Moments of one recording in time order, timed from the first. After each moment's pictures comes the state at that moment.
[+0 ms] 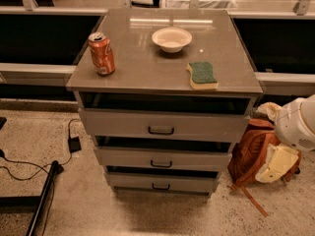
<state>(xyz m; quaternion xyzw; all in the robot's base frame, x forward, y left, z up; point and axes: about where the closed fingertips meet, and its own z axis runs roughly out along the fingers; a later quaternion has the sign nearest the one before) 0.433 -0.248 0.800 -0.59 0.78 0.04 0.22</state>
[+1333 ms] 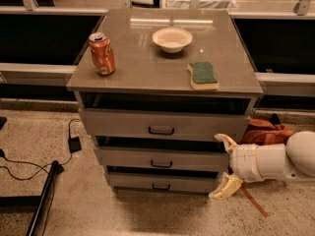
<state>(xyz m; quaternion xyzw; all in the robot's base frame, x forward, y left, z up) 0.459 -0.171 0.654 -0.59 0.69 0.16 0.38</state>
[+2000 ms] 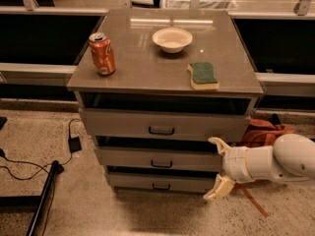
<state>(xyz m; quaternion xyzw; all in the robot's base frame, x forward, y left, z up) 0.466 -0.162 0.625 -0.60 0.69 0.16 0.37</state>
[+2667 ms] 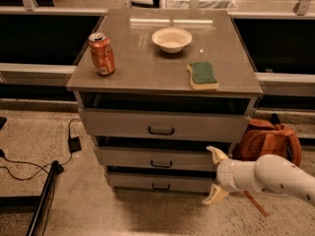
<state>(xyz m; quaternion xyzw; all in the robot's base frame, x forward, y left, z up) 0.489 -0.173 0.542 -0.64 0.67 0.06 0.37</state>
